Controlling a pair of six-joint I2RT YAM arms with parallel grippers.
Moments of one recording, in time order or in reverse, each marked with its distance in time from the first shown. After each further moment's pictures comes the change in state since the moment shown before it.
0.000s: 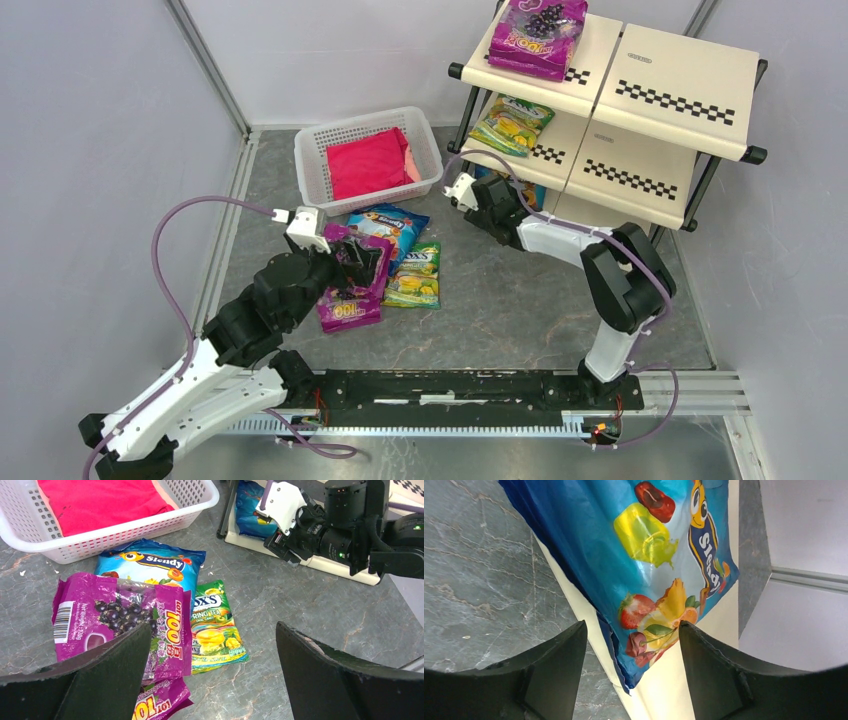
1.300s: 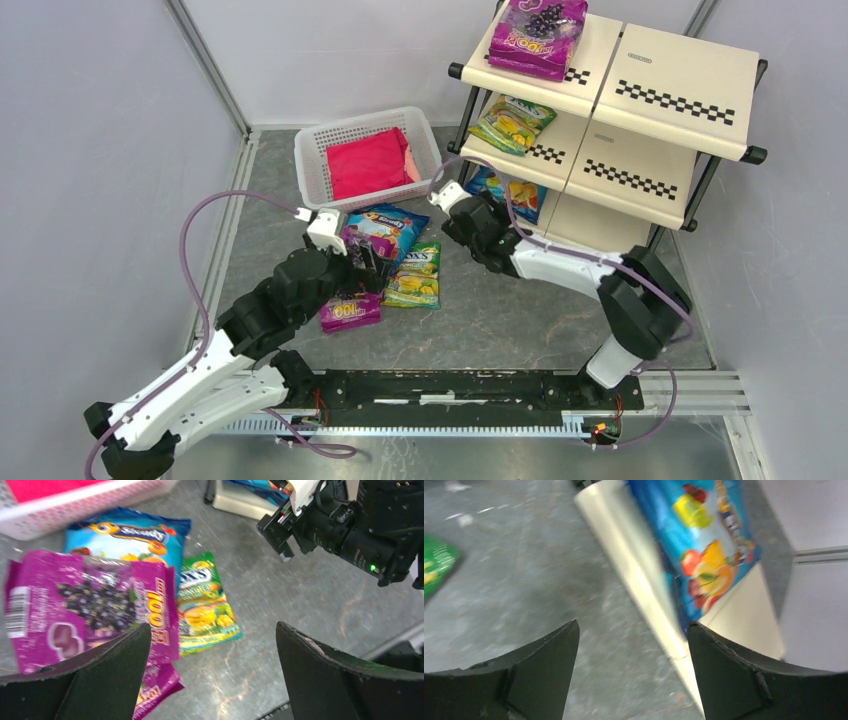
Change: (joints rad) left arm 0.000 0.060 -0.022 -0.004 0.066 -0.013; right arm 0.183 -0.095 -0.041 -0.001 0.158 0.274
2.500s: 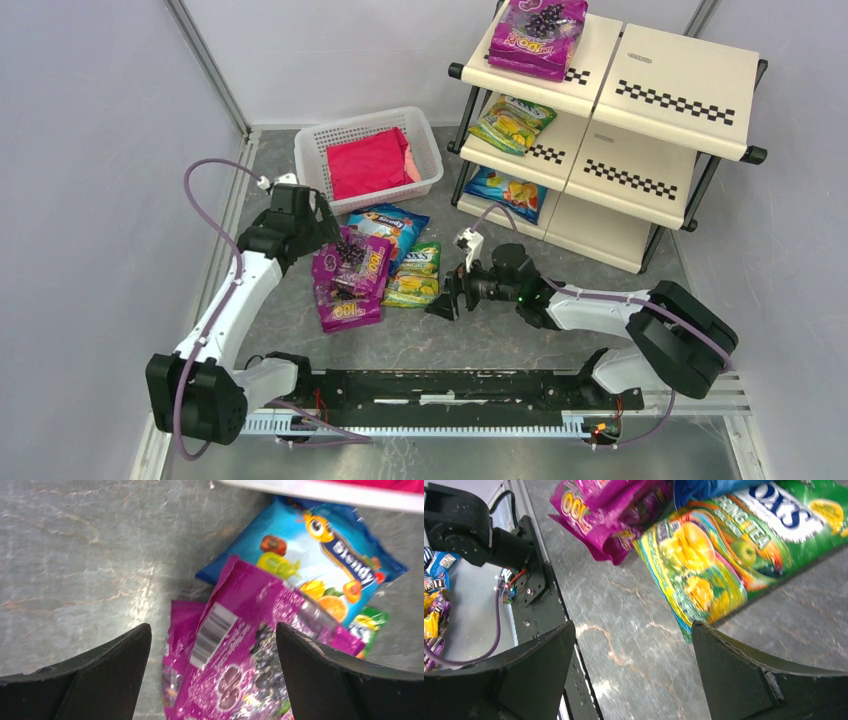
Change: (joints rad) left arm 0.636 0.489 0.171 -0.197 0.095 -0.037; right arm 0.065 -0.282 -0.538 0.582 -1.077 0.760
